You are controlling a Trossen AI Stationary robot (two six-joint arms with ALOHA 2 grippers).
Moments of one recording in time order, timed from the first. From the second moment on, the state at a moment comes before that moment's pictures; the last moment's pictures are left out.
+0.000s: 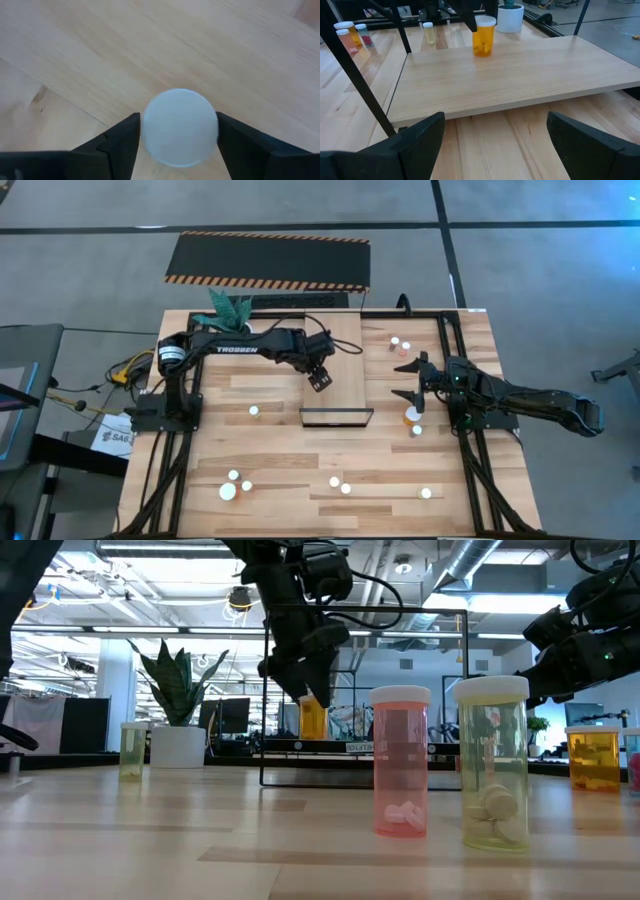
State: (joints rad) left arm 0.22 1.90 1.53 -0.79 -0.11 -0.33; right arm -0.39 0.35 0.01 0.04 -0.17 -0.03
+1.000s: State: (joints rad) left arm 0.24 1.78 1.53 -0.81 -0.10 -0.18; right arm -0.39 0.35 0.01 0.04 -0.17 -0.03
